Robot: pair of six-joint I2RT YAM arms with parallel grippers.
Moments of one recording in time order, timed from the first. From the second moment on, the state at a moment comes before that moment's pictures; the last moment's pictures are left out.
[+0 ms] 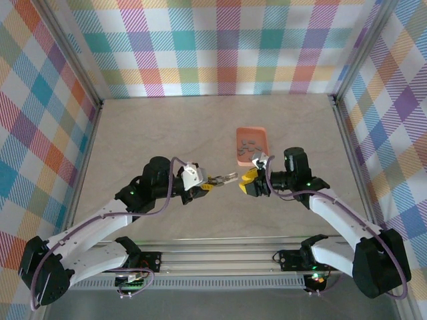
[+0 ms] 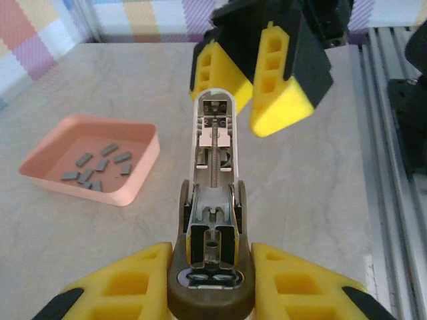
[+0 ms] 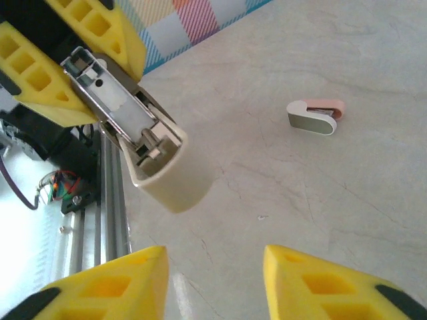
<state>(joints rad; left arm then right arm) -0.69 0.98 0.66 -0.09 0.46 0.36 0.38 1.08 0.60 -0.12 -0.92 -0.10</state>
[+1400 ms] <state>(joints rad) -0.70 0.96 0.56 0.12 0.37 0.20 0.66 0.99 0.58 0.14 -0.29 1.09</state>
